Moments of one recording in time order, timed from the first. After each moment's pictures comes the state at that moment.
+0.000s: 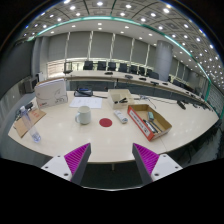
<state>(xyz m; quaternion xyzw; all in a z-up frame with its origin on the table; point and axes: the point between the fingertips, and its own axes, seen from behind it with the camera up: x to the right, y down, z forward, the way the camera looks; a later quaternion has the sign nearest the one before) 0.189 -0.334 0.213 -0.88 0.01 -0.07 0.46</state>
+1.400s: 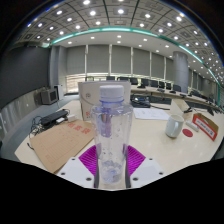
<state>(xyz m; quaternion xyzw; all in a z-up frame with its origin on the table) -0.263 -0.154 0.088 -0.84 -0.03 0.01 0.55</state>
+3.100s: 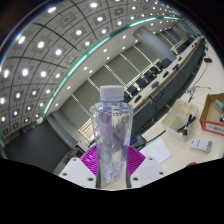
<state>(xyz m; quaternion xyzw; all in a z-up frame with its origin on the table) 0.054 0.061 0.320 -0.72 0.19 0.32 0.58</state>
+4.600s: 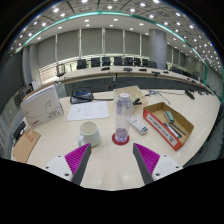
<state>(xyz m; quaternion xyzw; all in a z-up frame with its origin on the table) 0.129 -0.138 0.170 -0.90 0.08 -0.03 0.44</state>
